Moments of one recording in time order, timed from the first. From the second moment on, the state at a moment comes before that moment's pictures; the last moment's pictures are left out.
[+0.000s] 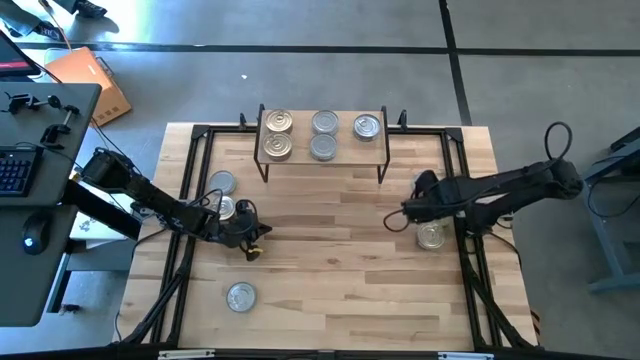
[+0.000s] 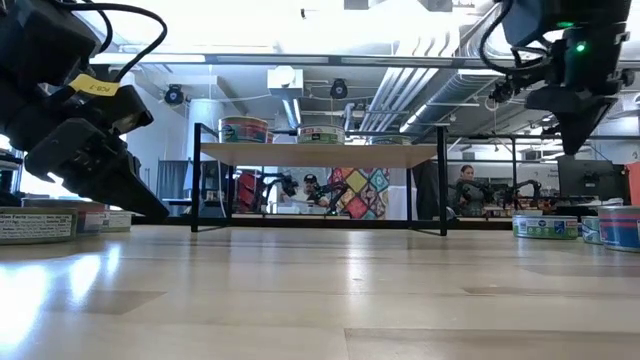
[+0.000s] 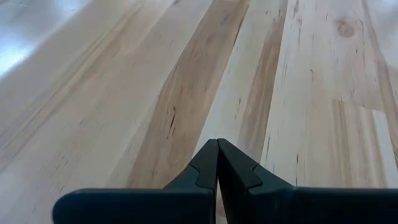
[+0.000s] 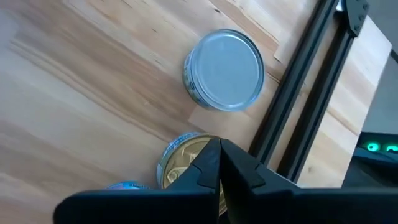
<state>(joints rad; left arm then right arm) -0.38 1.27 0.17 0.36 -0.53 -0.47 0.12 1.20 0.87 -1.43 0.46 1.13</state>
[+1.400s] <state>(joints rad) -0.96 1.19 0.60 -0.52 -0.45 -0.90 0.25 1.32 0.60 0.09 0.35 0.45</state>
